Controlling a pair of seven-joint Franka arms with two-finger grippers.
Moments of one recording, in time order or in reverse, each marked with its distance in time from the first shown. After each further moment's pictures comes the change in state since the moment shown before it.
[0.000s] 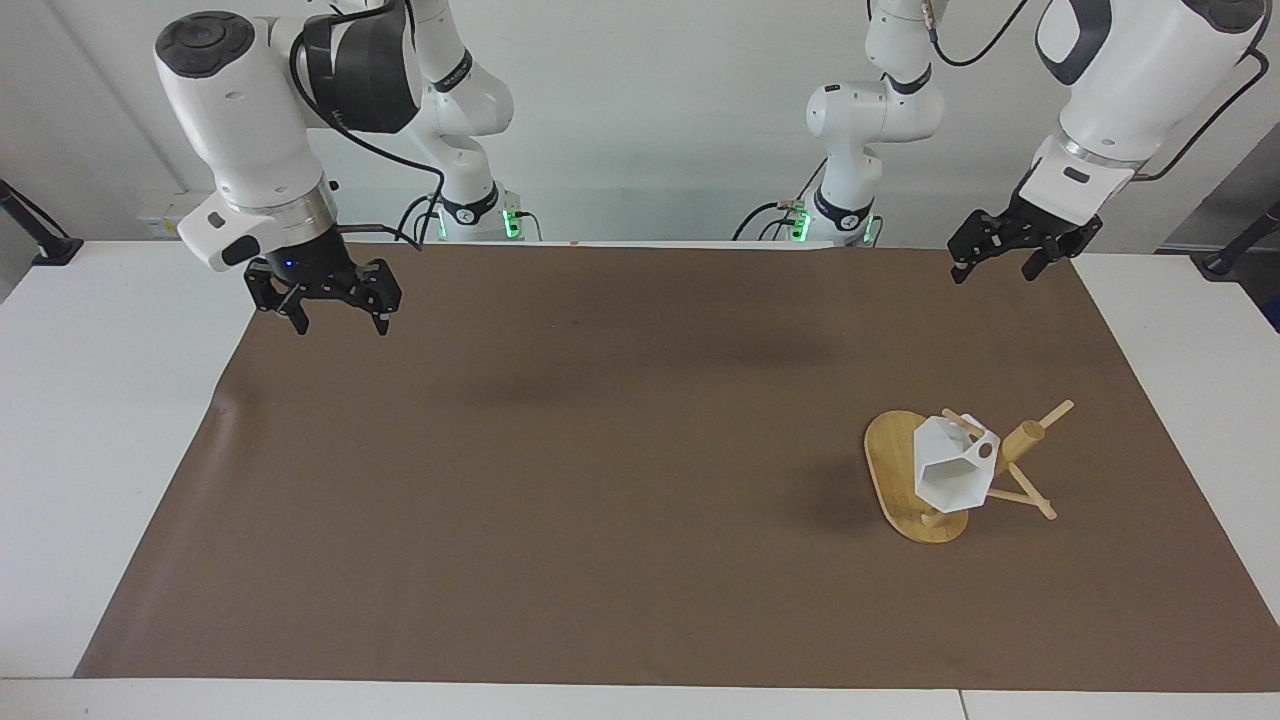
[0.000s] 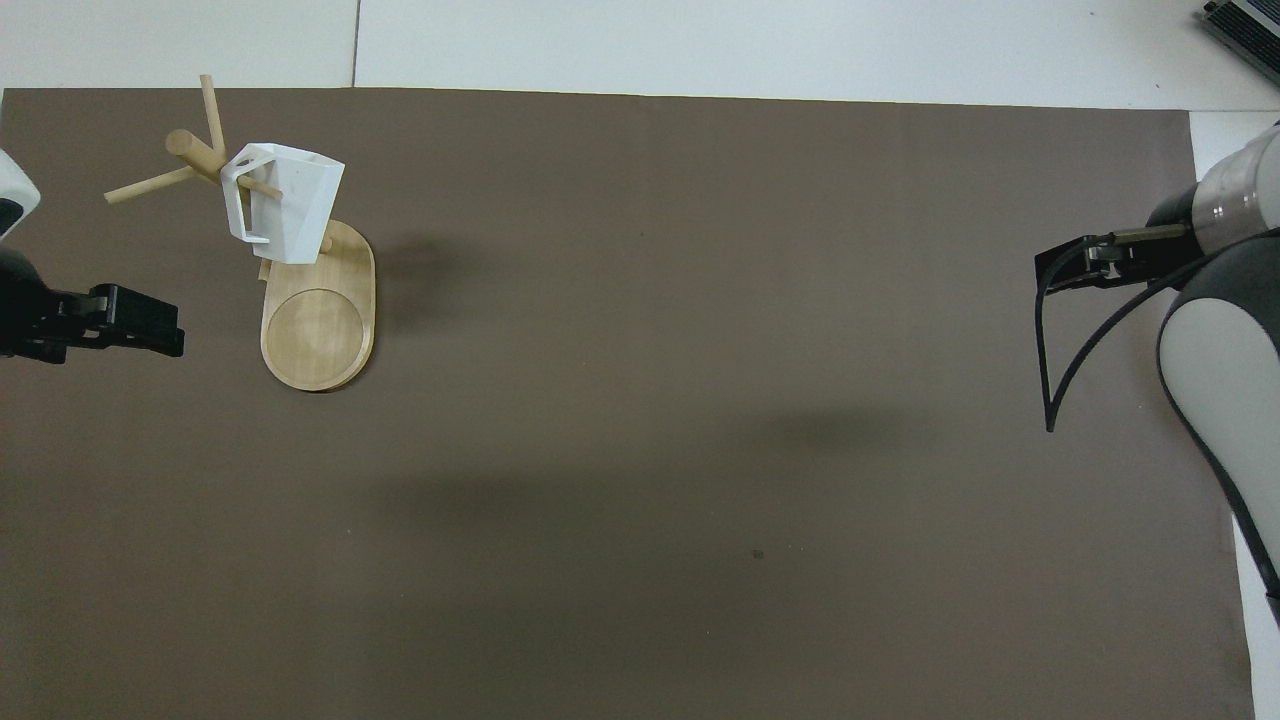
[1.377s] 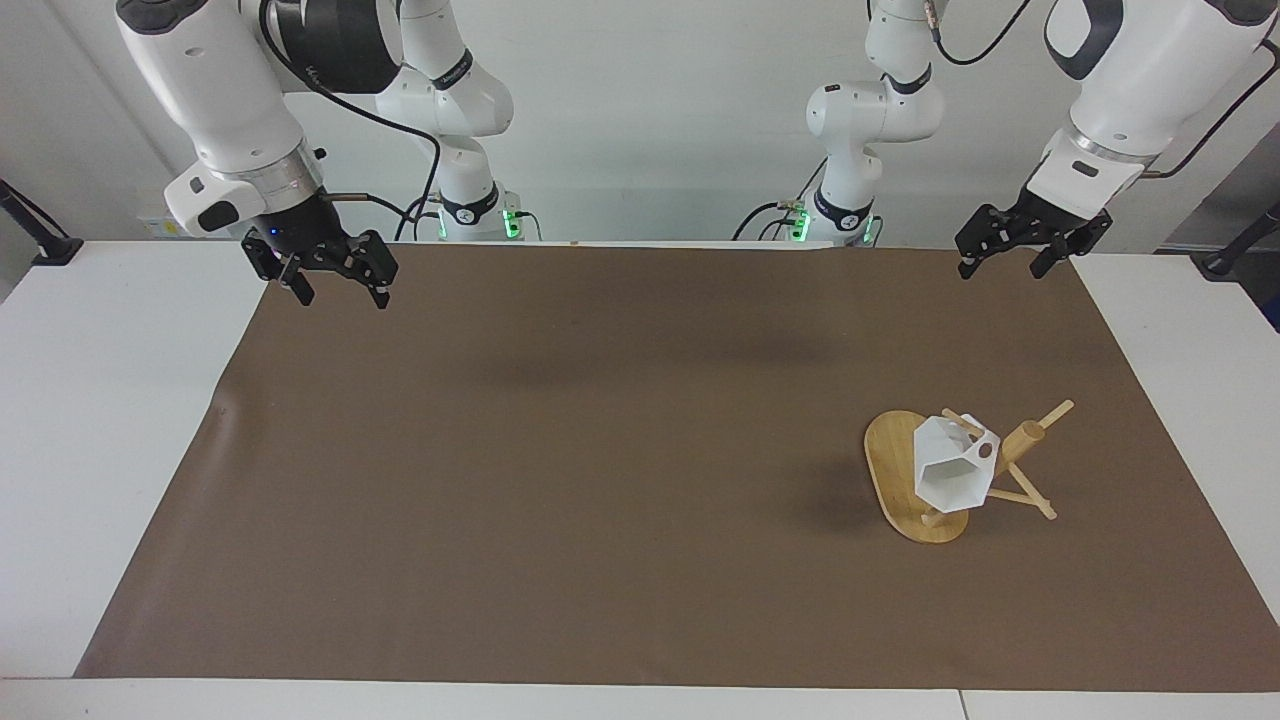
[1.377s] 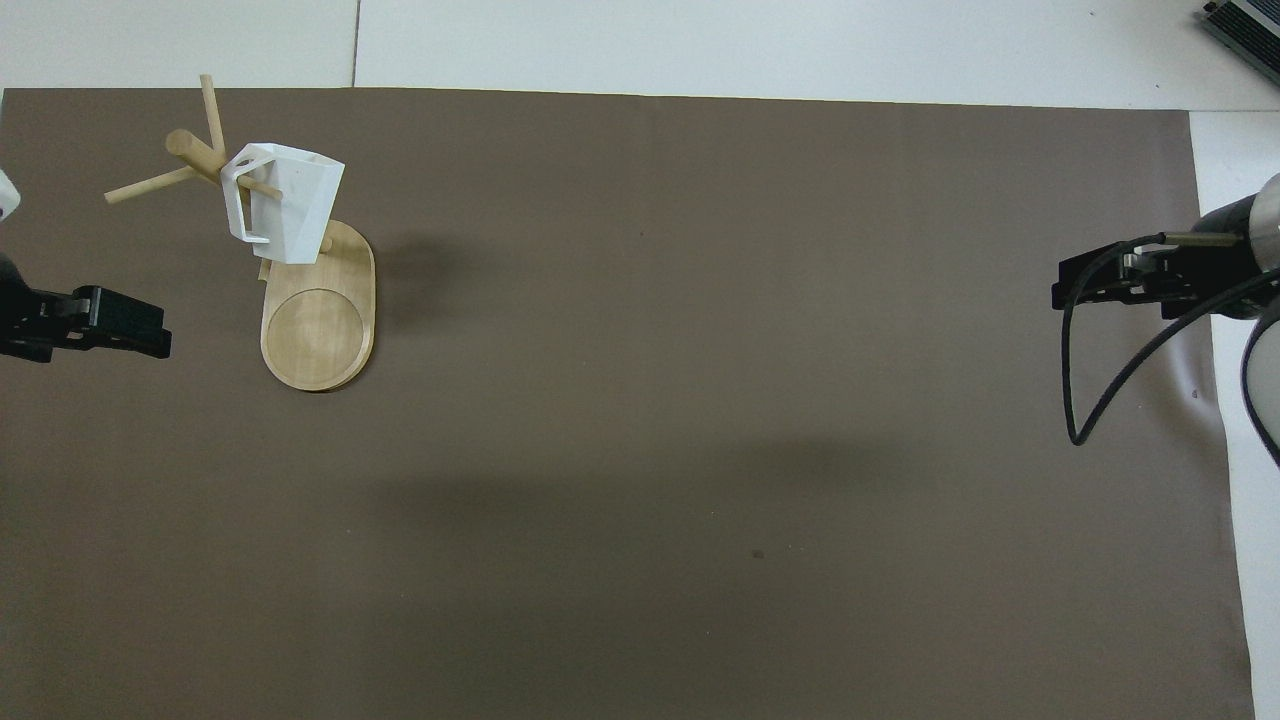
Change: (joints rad) left arm 0.003 -0.001 0.009 0.007 0.000 -0.008 0.022; right arm -0.039 -0.046 0.010 0.000 0.090 -0.068 0.078
